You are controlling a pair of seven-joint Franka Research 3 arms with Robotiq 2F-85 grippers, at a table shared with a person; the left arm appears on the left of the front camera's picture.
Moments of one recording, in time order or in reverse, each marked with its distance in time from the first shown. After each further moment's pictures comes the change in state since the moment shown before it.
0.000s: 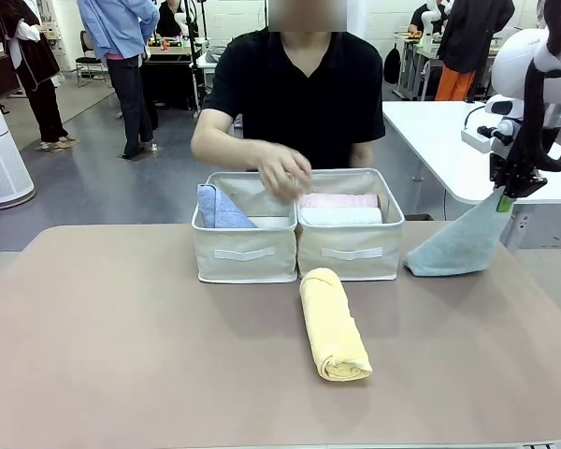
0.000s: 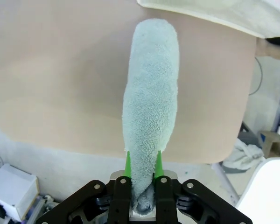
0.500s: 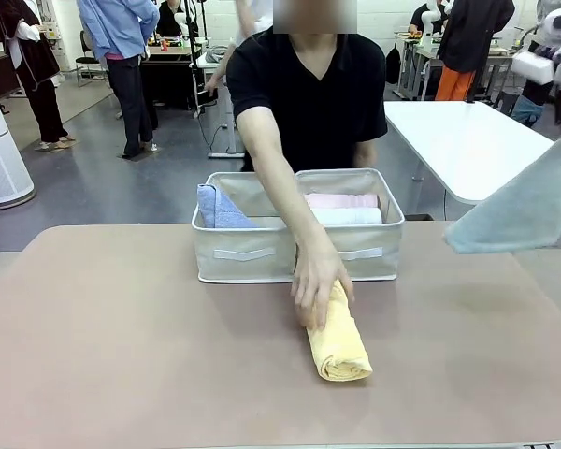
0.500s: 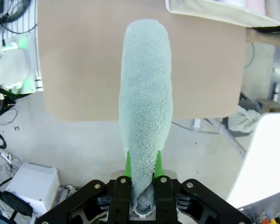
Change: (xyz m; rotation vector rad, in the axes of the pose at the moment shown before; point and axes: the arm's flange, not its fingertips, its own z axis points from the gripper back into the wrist) left arm 0.000 0.000 0.000 0.000 0.000 0.000; right arm 0.032 0.118 0.154 -0.062 0.097 -0.121
